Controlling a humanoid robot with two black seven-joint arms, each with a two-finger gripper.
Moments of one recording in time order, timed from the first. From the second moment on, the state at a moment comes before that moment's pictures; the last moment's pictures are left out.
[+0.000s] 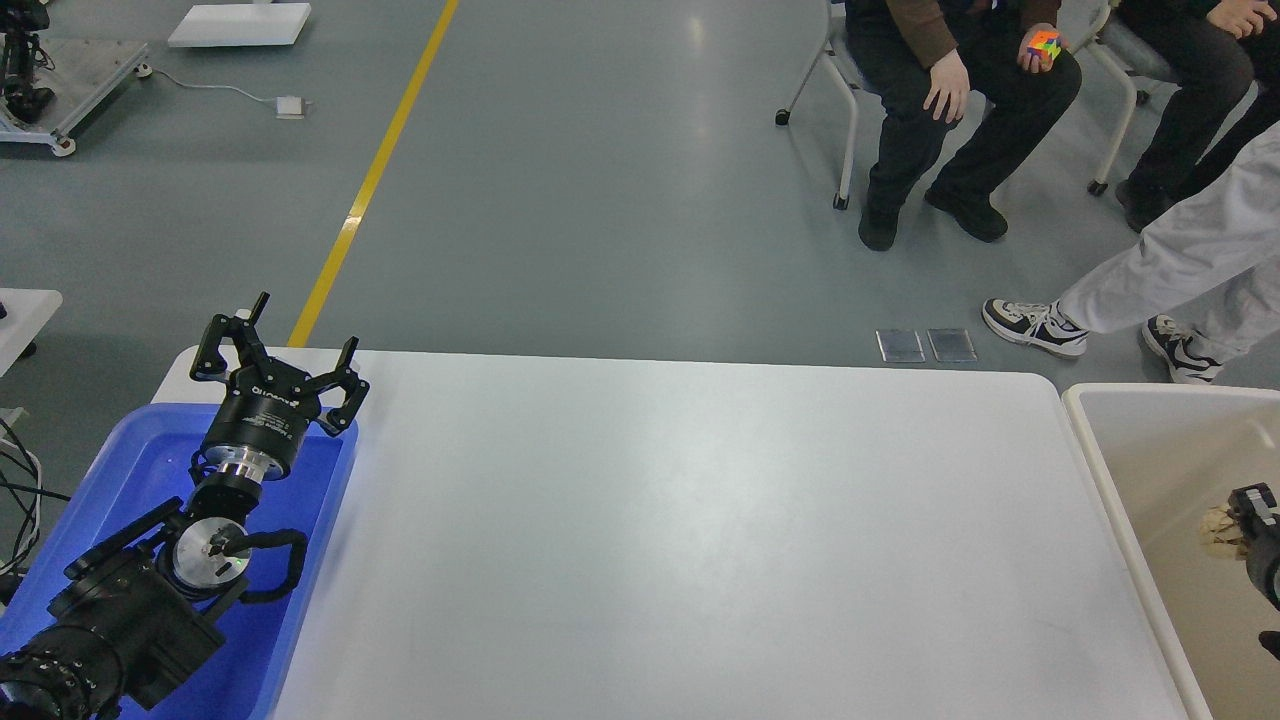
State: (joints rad) left arm -0.58 0.33 -0.75 -0.45 -0.16 -0.64 -0.52; right arm 0.62 -0.48 0.16 0.11 -0.36 -0.03 0.15
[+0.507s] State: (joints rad) left arm -0.58 0.33 -0.75 -0.45 -0.16 -0.64 -0.52; right arm 0.60 -0.48 0.17 0.10 -0.27 -0.04 0.15
